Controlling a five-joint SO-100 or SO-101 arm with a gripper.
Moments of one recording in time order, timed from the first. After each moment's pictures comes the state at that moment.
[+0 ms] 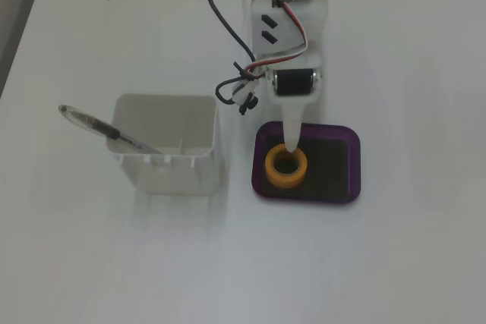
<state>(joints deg) 0.4 85.6 101.2 37.8 -9.0</state>
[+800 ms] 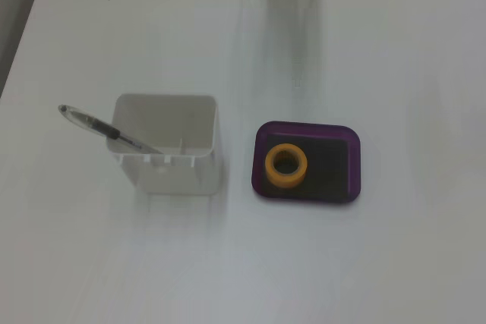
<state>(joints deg) 0.6 157.2 119.2 72.7 -8.6</state>
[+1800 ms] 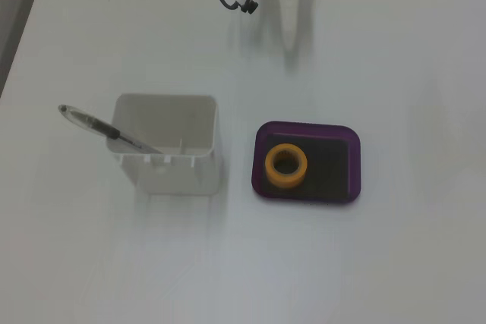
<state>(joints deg) 0.2 192.7 173.9 61.9 -8.4</state>
